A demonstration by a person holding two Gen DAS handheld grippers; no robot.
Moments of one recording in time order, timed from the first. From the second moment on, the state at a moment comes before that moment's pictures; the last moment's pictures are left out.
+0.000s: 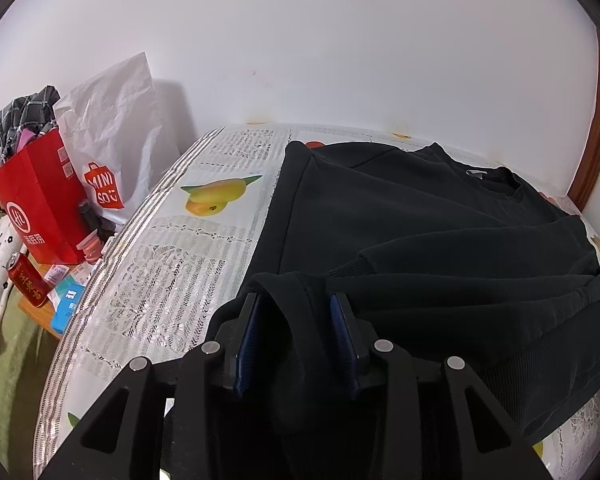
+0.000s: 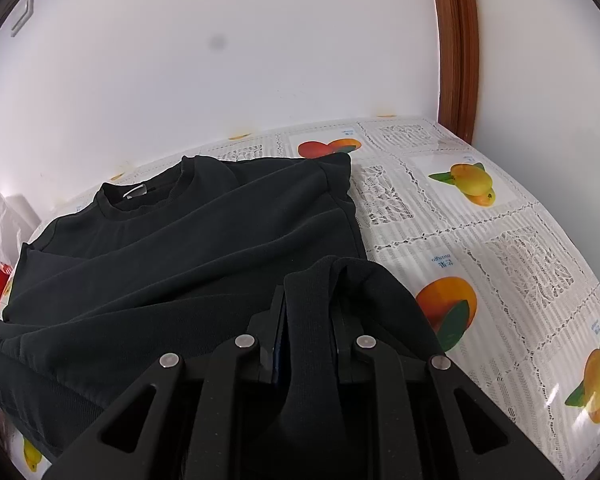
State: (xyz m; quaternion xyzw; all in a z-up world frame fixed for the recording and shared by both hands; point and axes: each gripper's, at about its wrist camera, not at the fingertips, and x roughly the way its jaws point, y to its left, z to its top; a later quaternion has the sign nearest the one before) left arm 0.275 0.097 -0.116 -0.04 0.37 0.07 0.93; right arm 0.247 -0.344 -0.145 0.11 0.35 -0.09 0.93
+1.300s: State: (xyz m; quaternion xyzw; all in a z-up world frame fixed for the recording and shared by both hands) left arm 0.271 0.100 -0.116 -0.04 0.37 0.08 0.93; right arm 0.247 -0.346 -0.146 0.12 0.34 -0.08 0.93
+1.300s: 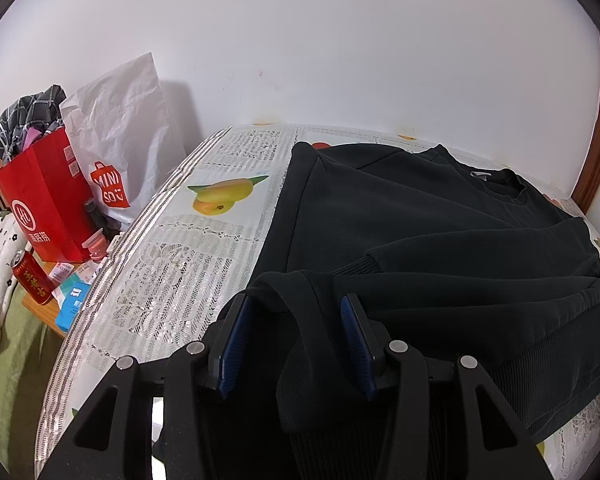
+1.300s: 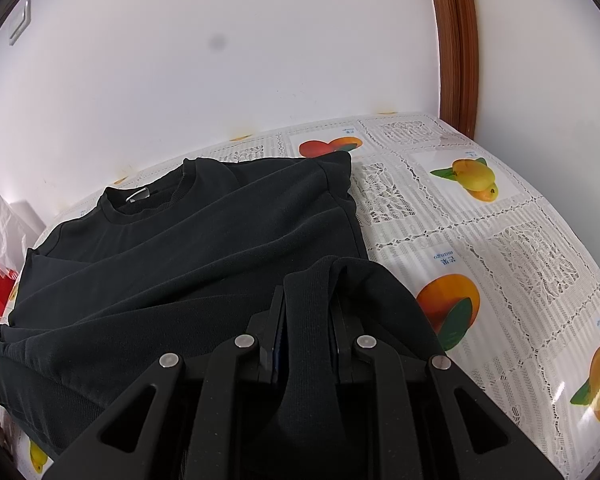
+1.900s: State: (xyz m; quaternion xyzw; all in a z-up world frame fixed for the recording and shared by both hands) left arm 0.265 0.101 -0.111 -0.04 0.35 0.07 0.93; right arm 0.241 -0.341 -0.142 0.12 0.33 -0.08 0.93
